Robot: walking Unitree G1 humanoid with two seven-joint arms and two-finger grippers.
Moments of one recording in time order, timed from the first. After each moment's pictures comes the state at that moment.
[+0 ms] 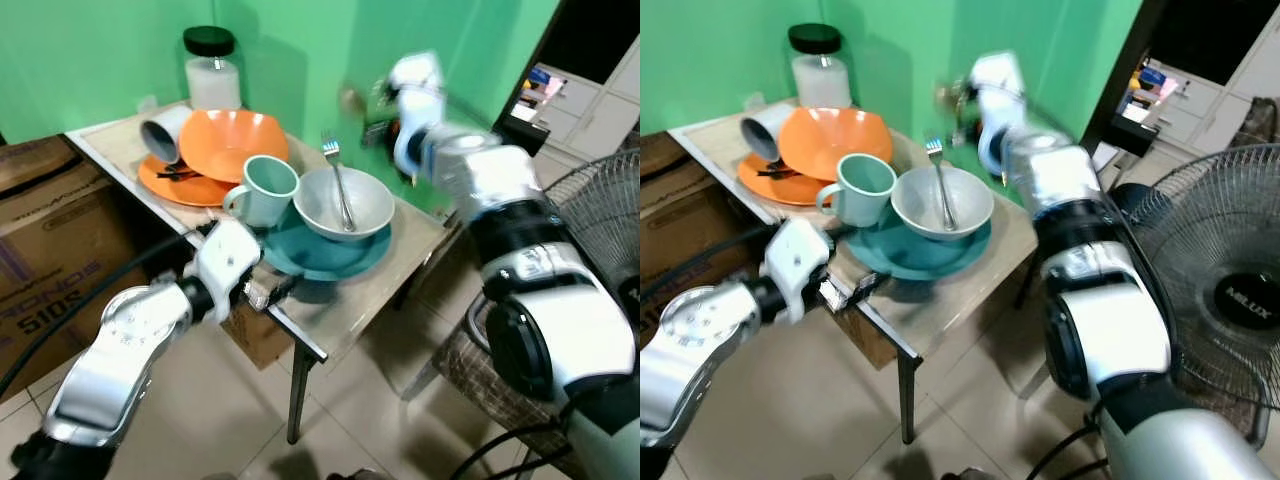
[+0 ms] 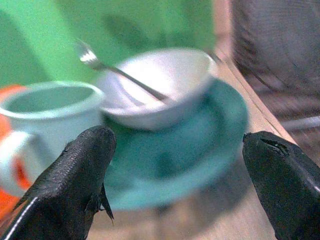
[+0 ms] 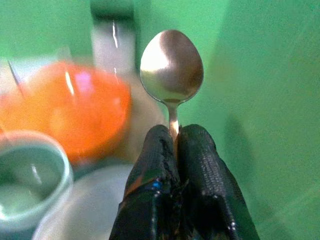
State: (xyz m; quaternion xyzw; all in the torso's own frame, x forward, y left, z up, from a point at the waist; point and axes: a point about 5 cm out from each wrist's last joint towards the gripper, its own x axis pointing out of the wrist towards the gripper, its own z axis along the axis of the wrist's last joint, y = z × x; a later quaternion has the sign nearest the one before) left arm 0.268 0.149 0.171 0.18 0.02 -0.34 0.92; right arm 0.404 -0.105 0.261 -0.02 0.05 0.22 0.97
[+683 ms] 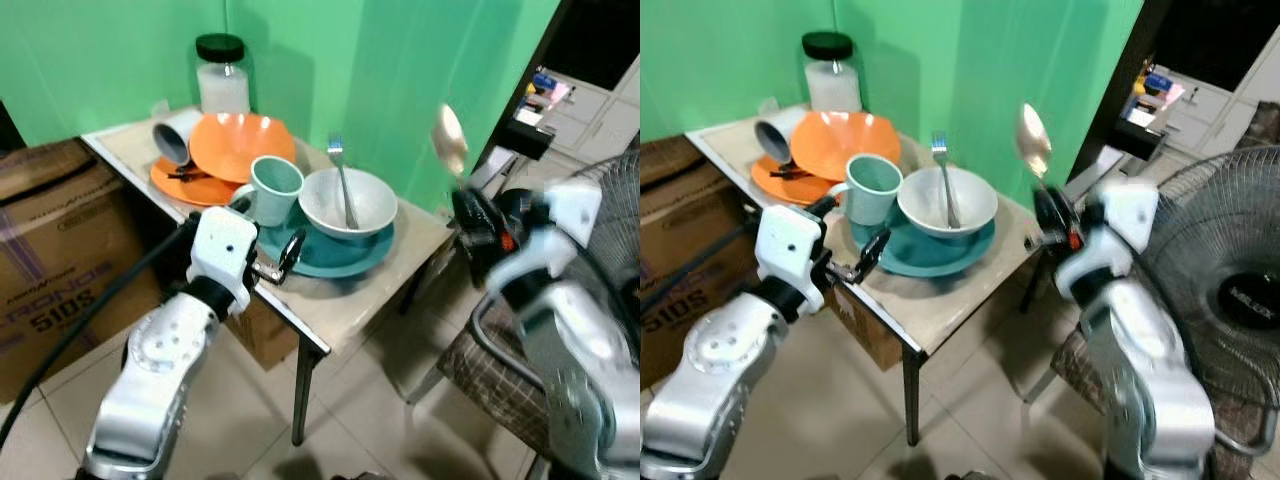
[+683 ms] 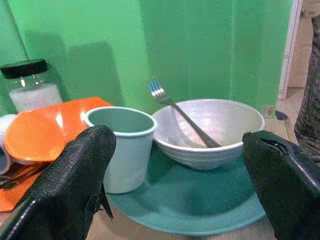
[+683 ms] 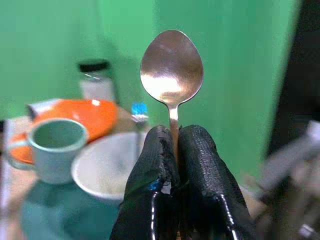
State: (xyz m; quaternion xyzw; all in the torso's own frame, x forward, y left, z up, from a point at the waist) left arm 0.253 0.130 0.174 0.10 -0.04 -0.19 0.97; right arm 0.245 -0.166 0.197 0.07 -0.03 0.11 0.99
